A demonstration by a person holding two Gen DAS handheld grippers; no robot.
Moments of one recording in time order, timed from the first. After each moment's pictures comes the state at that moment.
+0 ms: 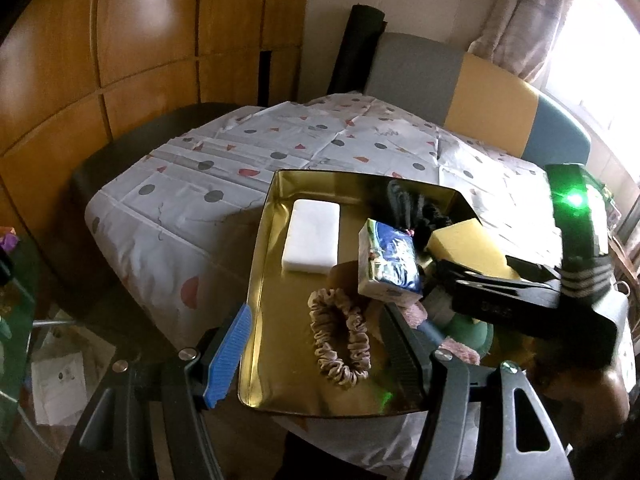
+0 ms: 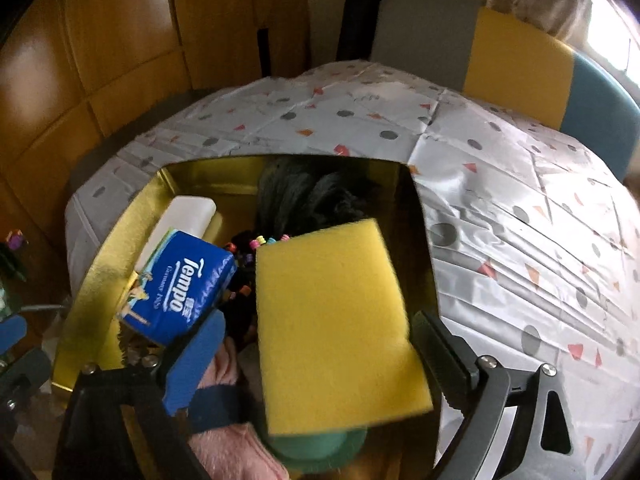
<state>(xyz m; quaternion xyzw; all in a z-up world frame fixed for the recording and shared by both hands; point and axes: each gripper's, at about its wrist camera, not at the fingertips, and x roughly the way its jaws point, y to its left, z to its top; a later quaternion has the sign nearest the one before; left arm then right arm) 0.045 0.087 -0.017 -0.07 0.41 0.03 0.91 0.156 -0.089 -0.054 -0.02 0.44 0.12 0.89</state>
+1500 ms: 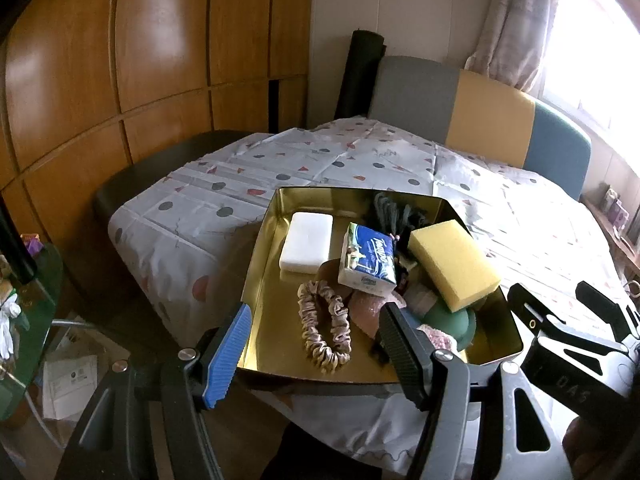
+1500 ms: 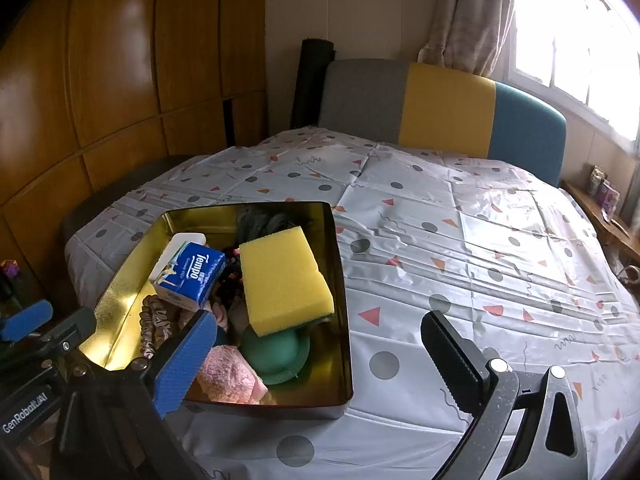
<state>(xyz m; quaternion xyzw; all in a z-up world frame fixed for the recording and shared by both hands) 0.003 0.054 -0.003 -0.05 0.36 0.07 0.93 0.042 -0.126 -0.004 -0.01 0.33 0.04 0.94</state>
